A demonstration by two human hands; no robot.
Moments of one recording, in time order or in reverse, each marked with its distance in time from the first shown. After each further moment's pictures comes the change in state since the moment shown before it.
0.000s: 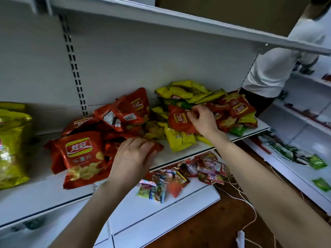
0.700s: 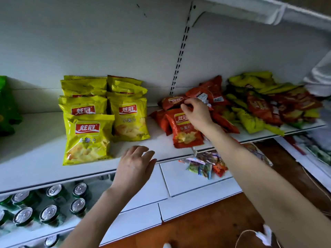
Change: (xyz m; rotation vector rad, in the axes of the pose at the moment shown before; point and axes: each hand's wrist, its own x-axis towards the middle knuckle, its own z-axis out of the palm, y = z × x) left_hand -0.204 -0.181 -0.142 0.041 -0.002 -0.132; right_hand -0.094 -0.287 0.141 0.078 -0.101 -0.166
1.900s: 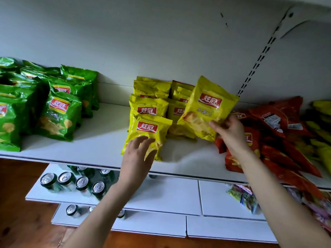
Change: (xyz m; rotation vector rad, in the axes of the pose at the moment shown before) left_hand -0.028 -0.080 -0.042 0.031 0.280 -0.428; right_hand 0.002 -0.051 0.057 0.795 -0.159 0.149
